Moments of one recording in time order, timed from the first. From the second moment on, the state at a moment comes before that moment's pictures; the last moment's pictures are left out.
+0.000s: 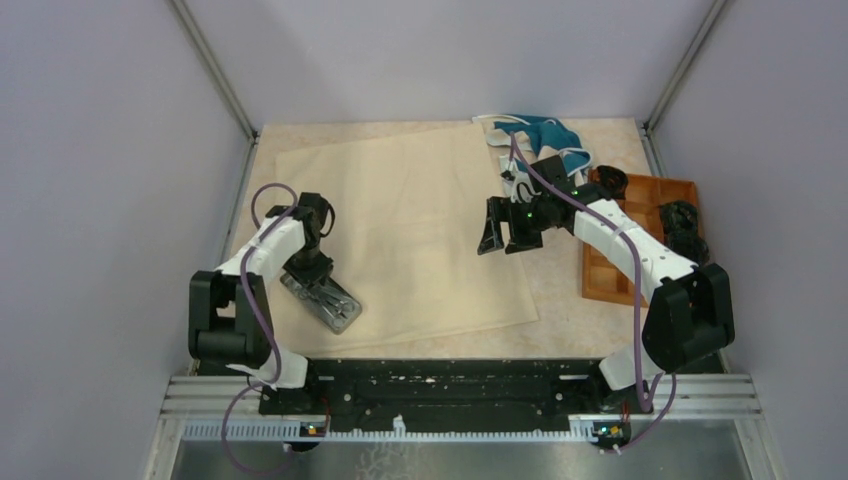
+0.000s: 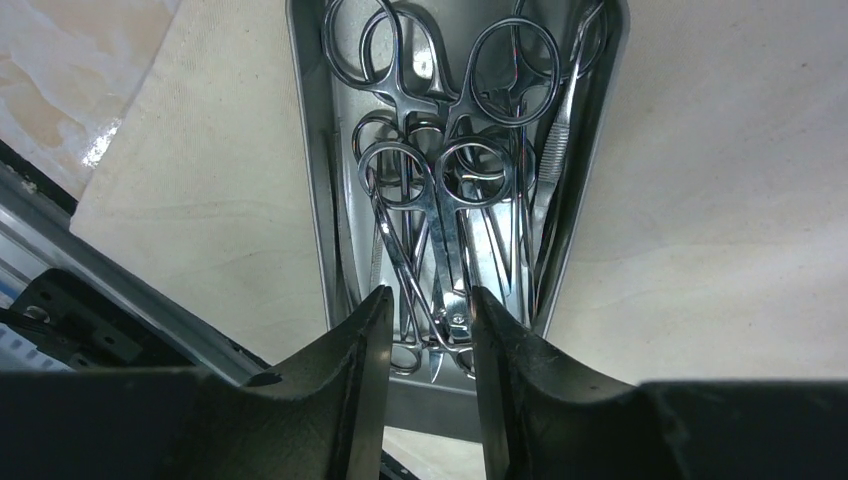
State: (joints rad) left arm -0.10 1.49 0.99 -1.00 -0.30 -0.99; right arm 0.41 1.49 1.19 -0.72 -0.46 0.30
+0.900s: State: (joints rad) left arm -0.05 1.61 0.95 -0.91 -0.29 -1.10; right arm 0.41 1.51 1.20 -0.73 -0.45 0.30
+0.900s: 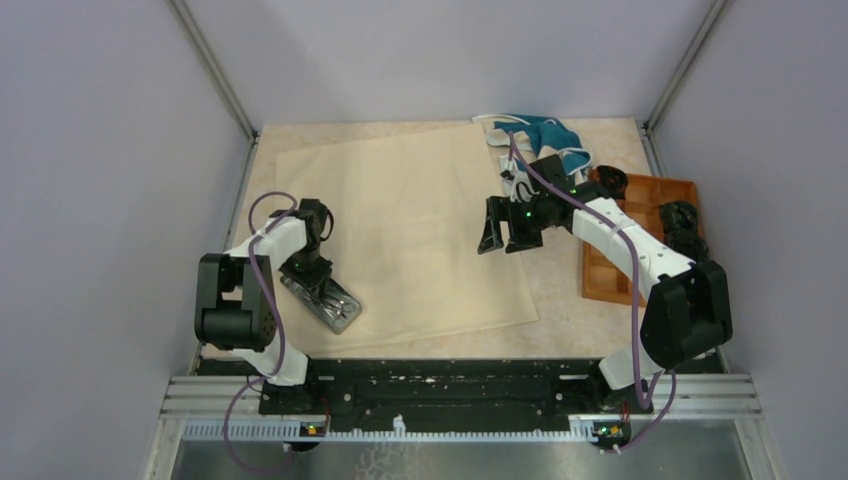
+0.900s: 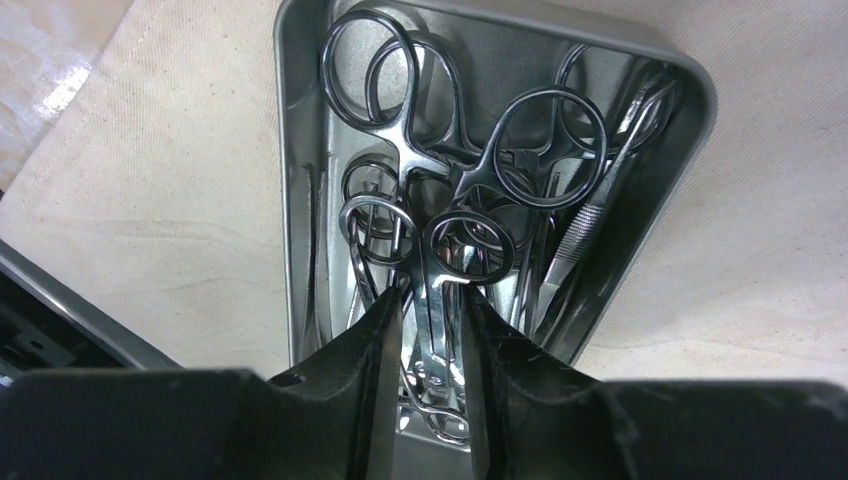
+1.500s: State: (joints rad) left arm -0.05 1.59 0.97 -0.96 -0.30 -1.10; right arm 0.41 1.51 1.20 -0.73 -0.44 0.30
